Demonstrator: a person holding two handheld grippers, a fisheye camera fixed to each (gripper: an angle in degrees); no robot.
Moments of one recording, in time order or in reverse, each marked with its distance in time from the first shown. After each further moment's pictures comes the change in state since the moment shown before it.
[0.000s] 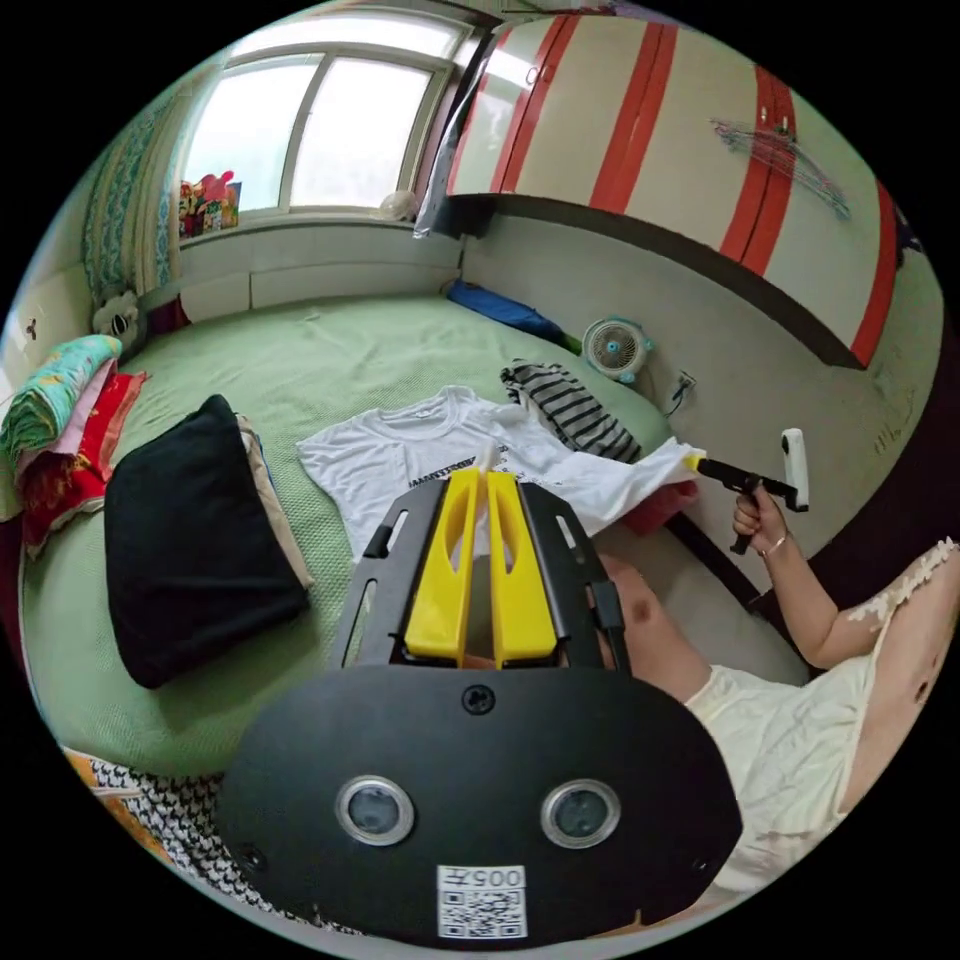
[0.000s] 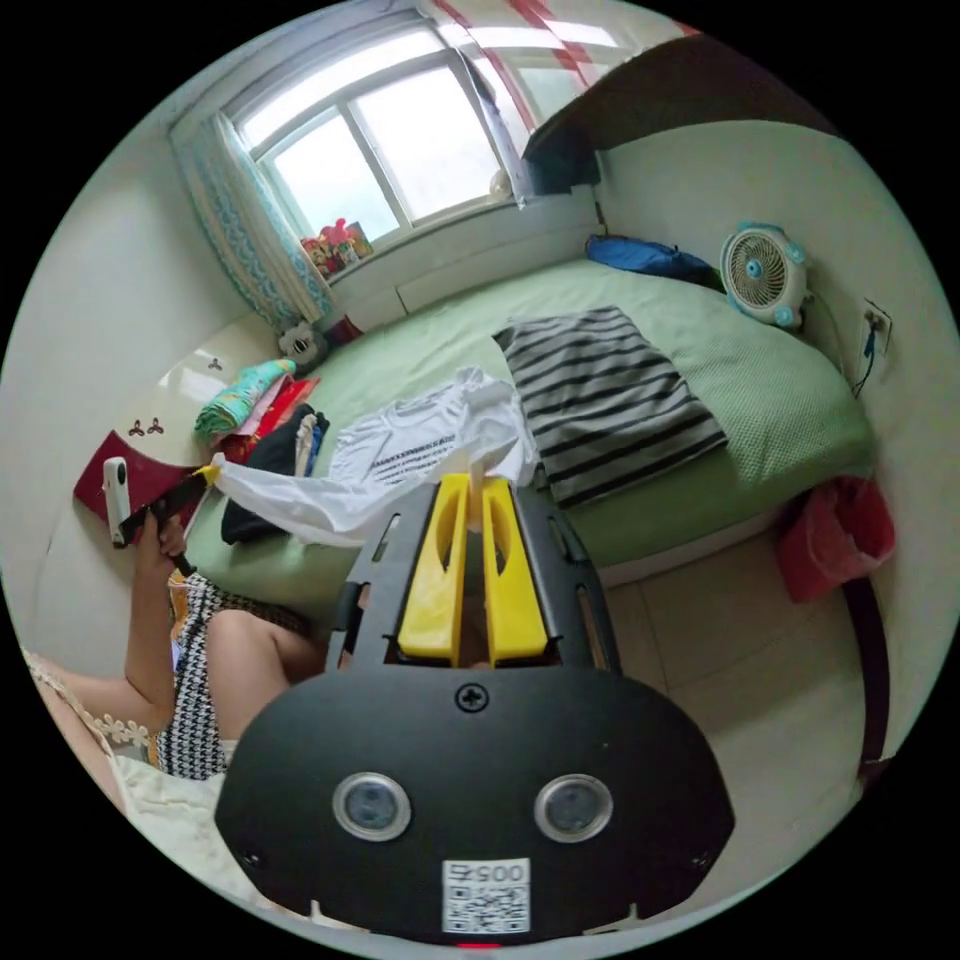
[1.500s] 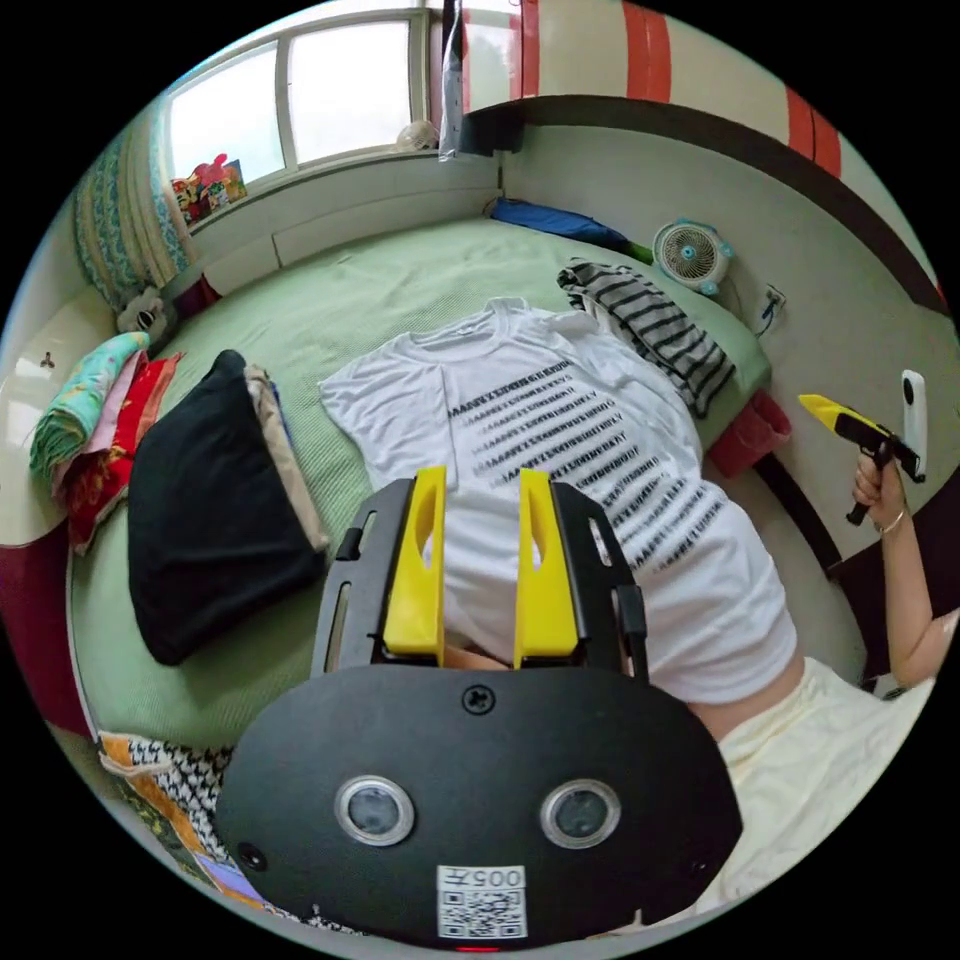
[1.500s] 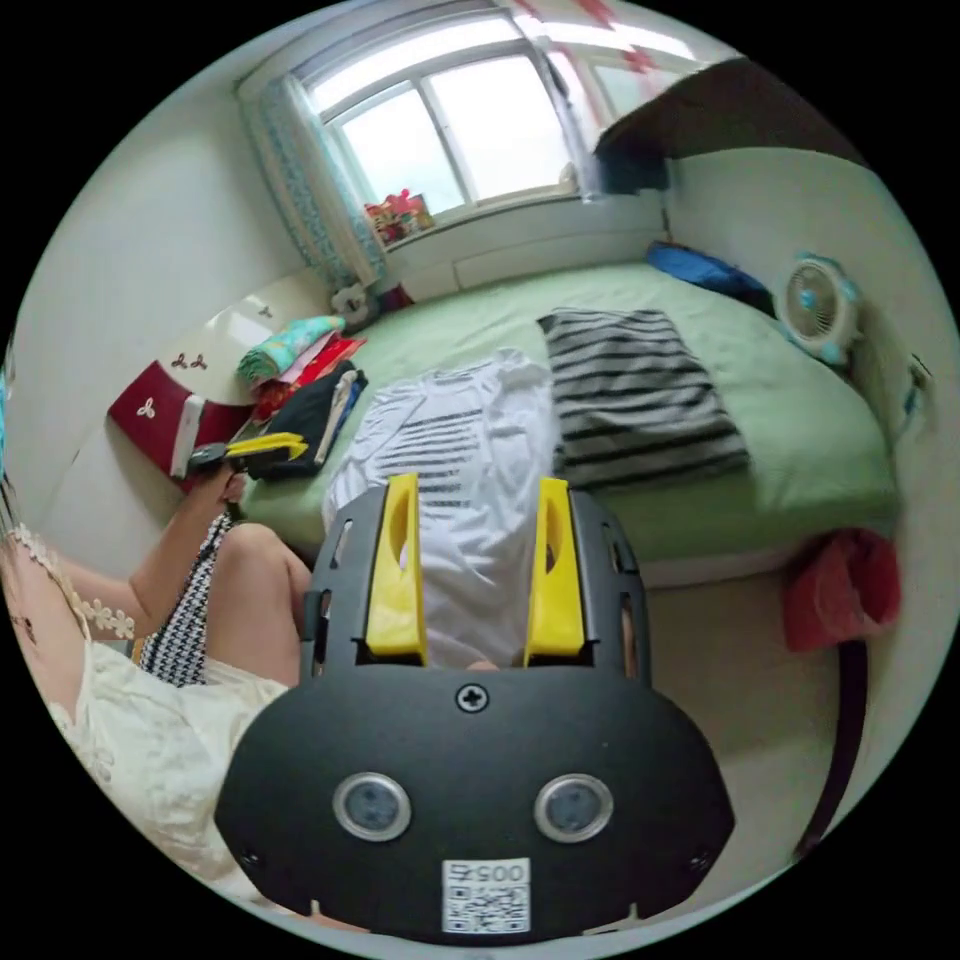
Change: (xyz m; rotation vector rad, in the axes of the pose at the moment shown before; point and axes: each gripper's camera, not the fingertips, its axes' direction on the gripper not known) left arm 0.043 -0.006 0.124 -0.237 -0.237 0.023; right arm -0.005 -0.053 0.028 -0.061 -0.112 -0.182
